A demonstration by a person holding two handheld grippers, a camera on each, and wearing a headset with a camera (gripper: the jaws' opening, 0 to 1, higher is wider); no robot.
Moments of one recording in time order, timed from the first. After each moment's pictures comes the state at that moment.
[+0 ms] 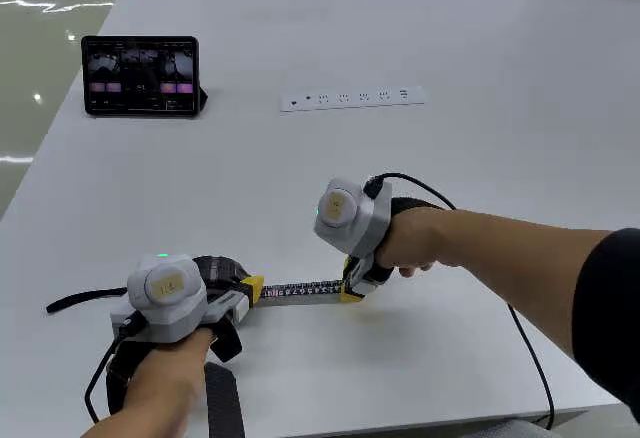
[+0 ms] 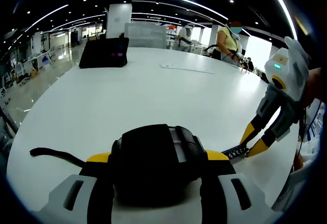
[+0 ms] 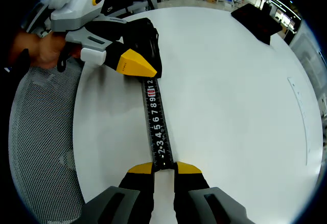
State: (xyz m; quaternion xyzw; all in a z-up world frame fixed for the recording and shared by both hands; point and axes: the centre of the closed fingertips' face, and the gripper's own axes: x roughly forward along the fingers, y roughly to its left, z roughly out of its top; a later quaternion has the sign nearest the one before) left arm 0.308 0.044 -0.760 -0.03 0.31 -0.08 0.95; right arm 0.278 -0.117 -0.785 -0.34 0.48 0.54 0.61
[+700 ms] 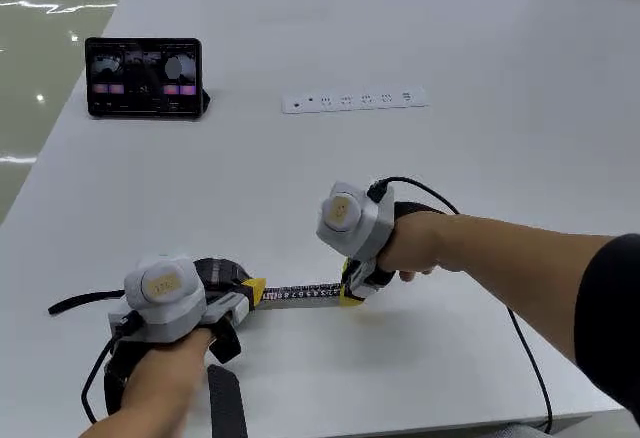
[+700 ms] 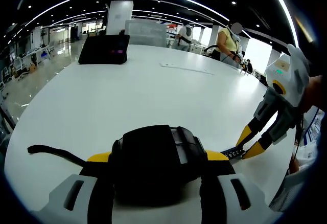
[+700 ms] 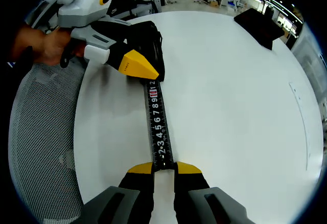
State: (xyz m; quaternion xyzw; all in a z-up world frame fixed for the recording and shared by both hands) left arm 0.306 0.045 -0.760 -0.05 0.32 -0.09 0.94; right arm 0.279 -0.113 -0.785 -0.33 0.46 0.56 0.61
